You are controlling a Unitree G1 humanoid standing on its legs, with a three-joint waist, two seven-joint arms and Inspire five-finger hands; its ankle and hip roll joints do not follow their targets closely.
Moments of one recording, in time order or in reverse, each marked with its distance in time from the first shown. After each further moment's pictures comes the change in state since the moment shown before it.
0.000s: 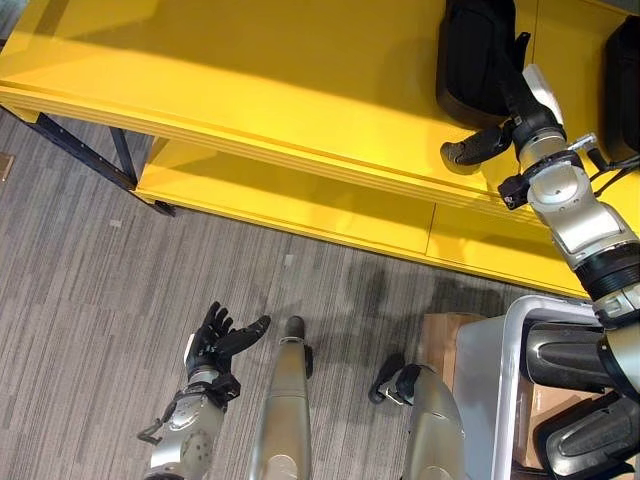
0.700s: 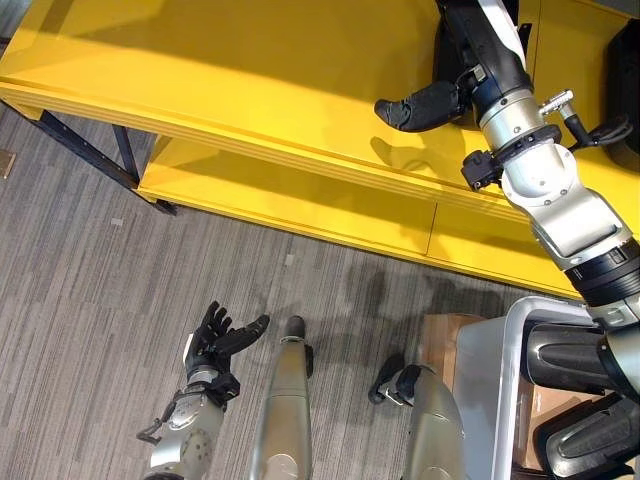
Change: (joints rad) left arm 0.000 0.000 0.003 -0.002 -0.002 0.000 0.008; right arm 0.002 0.002 -0.014 -0.416 0.055 -0.077 -0.037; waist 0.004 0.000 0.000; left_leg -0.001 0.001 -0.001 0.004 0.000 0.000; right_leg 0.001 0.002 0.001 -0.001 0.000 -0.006
